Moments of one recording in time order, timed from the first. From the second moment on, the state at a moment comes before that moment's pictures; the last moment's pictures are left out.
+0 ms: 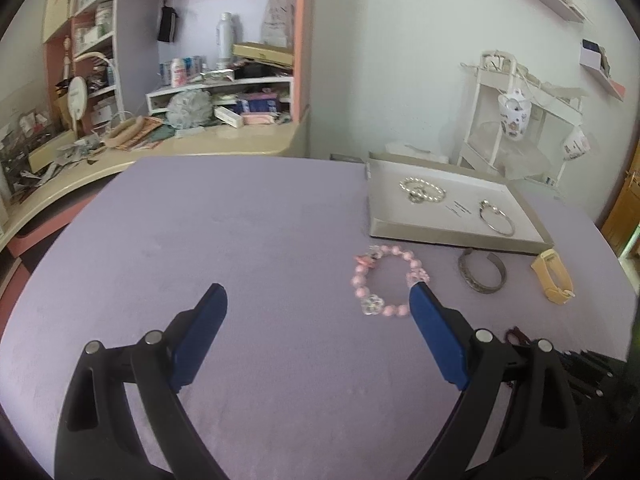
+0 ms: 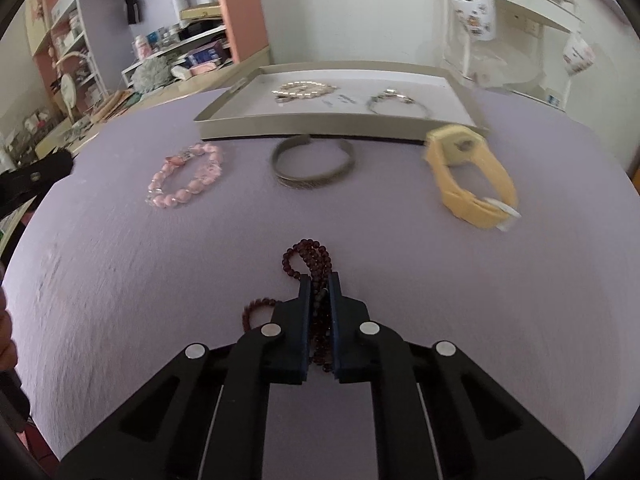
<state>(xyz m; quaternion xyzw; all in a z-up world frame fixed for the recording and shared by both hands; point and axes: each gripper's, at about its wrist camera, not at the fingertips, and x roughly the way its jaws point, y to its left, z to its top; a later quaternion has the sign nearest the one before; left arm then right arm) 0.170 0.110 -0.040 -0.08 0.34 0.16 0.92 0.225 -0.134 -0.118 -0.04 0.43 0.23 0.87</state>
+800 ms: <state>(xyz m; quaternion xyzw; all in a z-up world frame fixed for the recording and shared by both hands) 0.281 0.108 -0.105 -0.07 0.43 0.11 0.89 0.237 -0.173 -0.118 0.01 0.43 0.20 0.88</state>
